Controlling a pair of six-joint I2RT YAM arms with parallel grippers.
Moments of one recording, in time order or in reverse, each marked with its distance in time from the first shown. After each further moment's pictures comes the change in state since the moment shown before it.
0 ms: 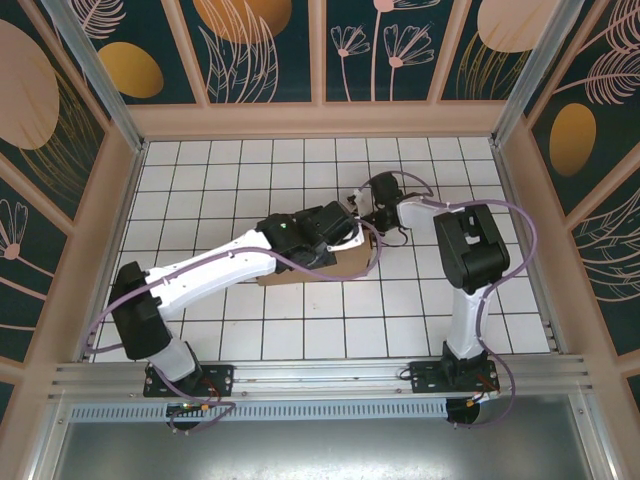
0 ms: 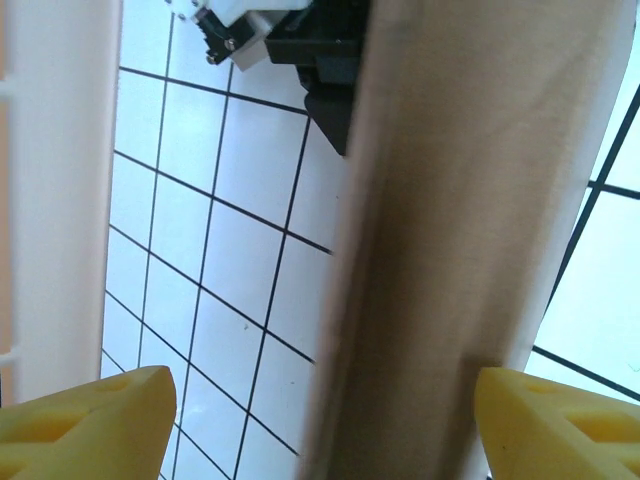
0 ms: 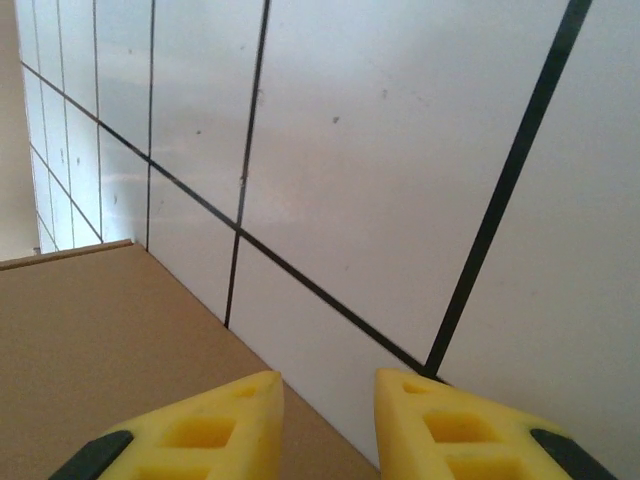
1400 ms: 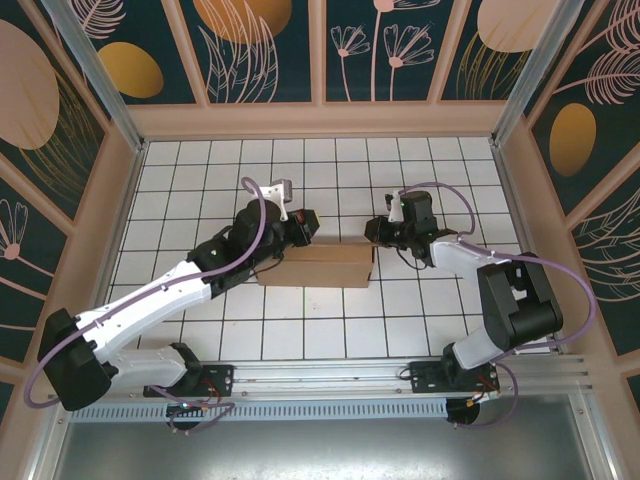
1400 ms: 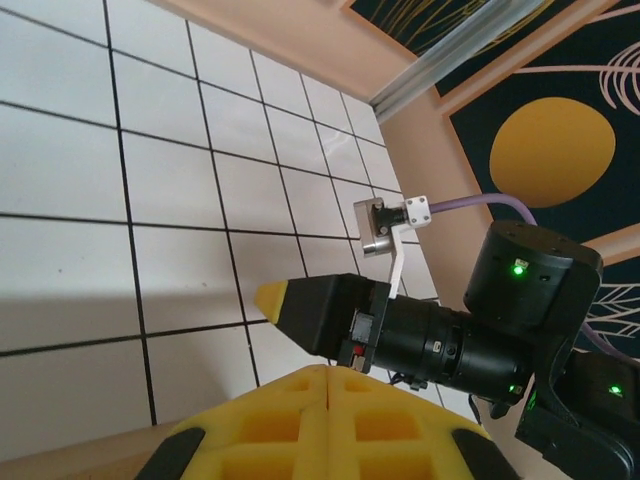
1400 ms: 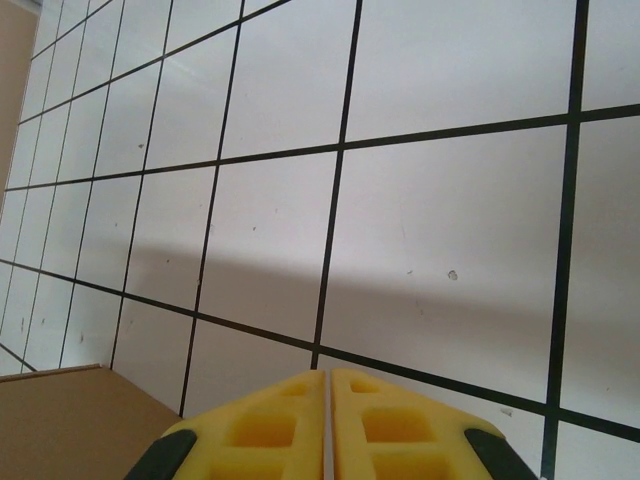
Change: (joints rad) left arm 0.183 -0.410 -0.536 0.749 0.379 -1.350; right arm -0.046 -0.434 -0.447 0.416 0.353 0.233
